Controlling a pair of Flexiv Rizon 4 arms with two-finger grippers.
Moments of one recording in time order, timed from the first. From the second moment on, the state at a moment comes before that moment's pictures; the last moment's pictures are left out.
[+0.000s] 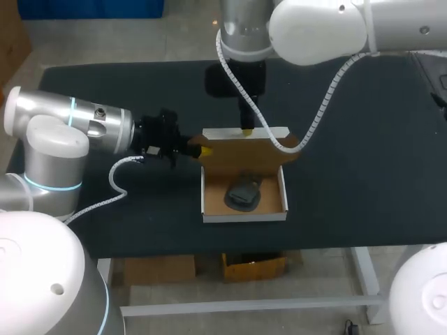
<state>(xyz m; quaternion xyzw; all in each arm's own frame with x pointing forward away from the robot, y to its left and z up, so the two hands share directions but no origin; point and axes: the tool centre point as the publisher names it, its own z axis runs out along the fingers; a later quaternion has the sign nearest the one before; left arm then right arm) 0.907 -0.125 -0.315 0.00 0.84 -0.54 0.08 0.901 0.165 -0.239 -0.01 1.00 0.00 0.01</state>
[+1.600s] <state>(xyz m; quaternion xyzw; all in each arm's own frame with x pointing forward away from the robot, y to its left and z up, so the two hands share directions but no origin) 0.908 -0.124 -0.315 0.00 0.84 -0.54 0.08 0.908 0.171 -0.265 -0.03 1.00 0.00 -0.03</state>
